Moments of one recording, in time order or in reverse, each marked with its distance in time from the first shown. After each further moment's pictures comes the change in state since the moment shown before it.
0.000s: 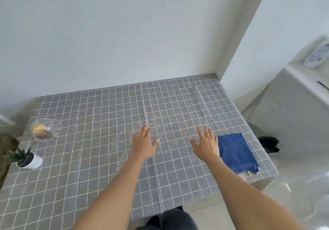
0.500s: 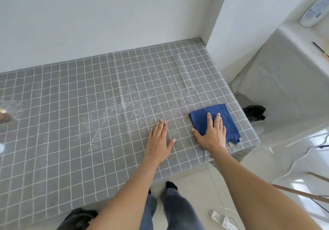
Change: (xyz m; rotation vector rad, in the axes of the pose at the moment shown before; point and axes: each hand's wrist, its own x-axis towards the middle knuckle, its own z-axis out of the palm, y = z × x) left_hand -0.033 0.099 0.118 0.023 -0.044 0.190; right_hand -0.026 0.105 0.032 0.031 -0.040 0.228
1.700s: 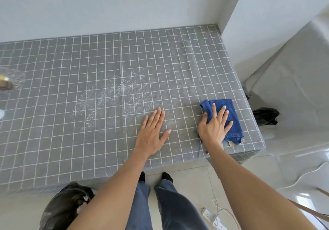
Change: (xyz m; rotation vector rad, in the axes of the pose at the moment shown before) left_hand -0.003 -0.010 0.026 0.109 0.121 -0.021; right_hand 0.021 -0.002 0.015 0.225 0.158 0.086
